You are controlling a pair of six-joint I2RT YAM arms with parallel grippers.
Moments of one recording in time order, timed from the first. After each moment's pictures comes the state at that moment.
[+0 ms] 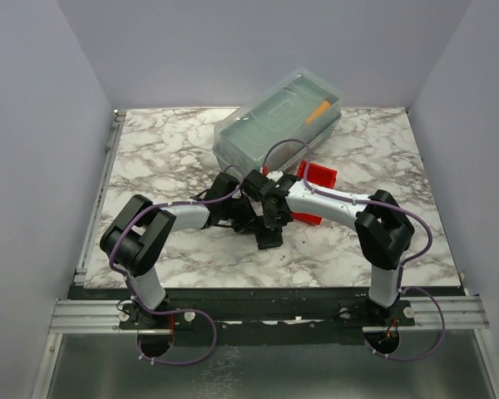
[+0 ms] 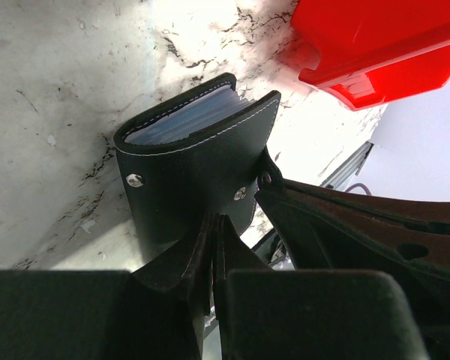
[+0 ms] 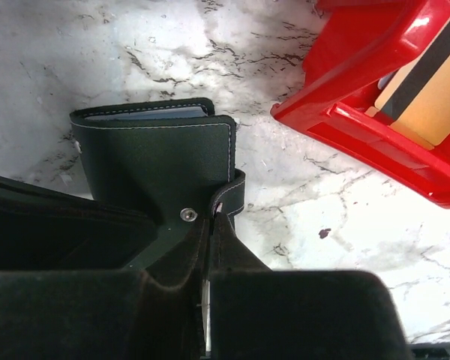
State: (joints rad) left arm -0.58 1.73 0.80 0.08 0.56 -1.02; right arm 0.89 1.90 1.43 -0.88 0.34 0.73
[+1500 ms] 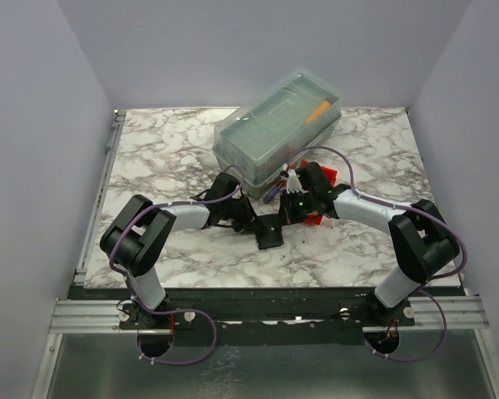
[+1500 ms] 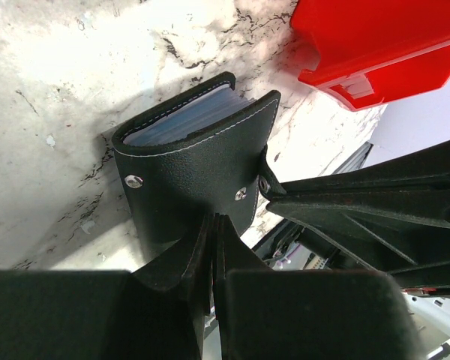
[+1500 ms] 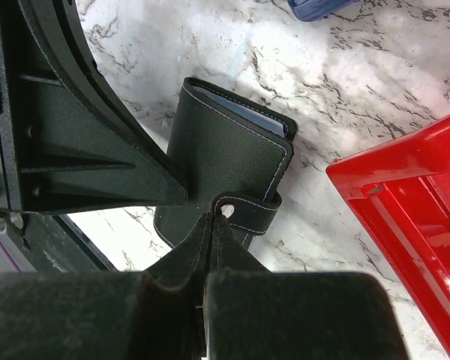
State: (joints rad) left arm -0.58 1.73 0.80 0.08 0.56 -1.02; right arm 0.57 1.63 0.93 -0.22 -0.44 0.33
